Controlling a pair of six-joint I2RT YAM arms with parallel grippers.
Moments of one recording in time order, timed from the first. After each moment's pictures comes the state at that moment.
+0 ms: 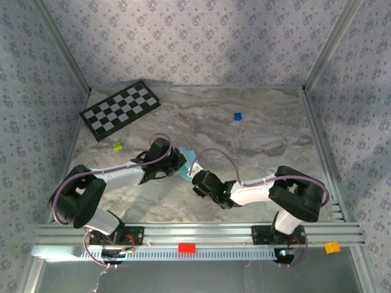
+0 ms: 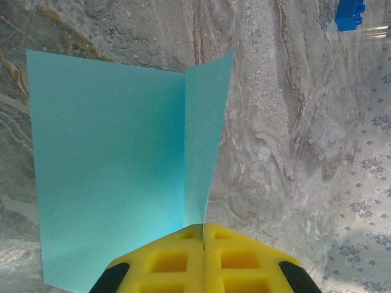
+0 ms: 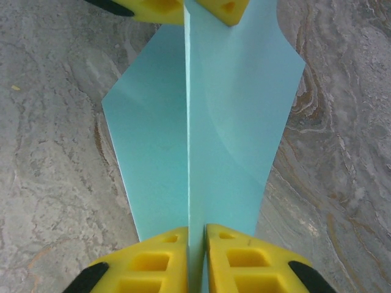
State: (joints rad) left arm -0.66 1.48 0.64 0.12 0.19 -1.24; right arm 1.12 1.61 0.61 0.21 0.43 0.09
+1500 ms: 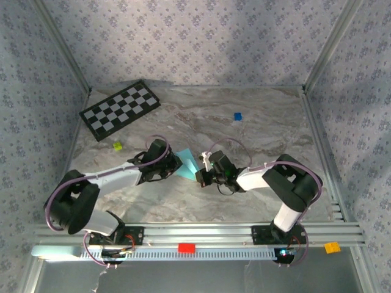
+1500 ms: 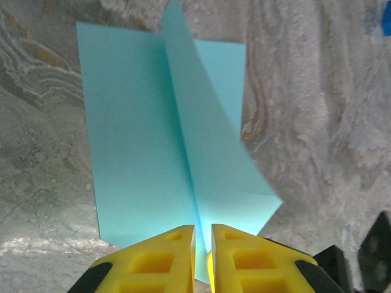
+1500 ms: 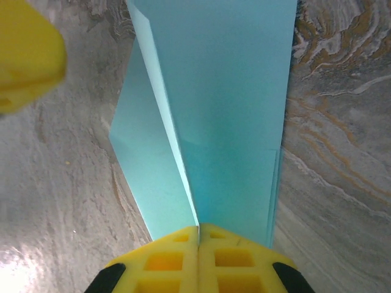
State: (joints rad) left arm -0.66 1.43 0.65 -0.06 0.14 -1.21; right arm 0.79 1.70 0.59 0.39 -0.26 0.45
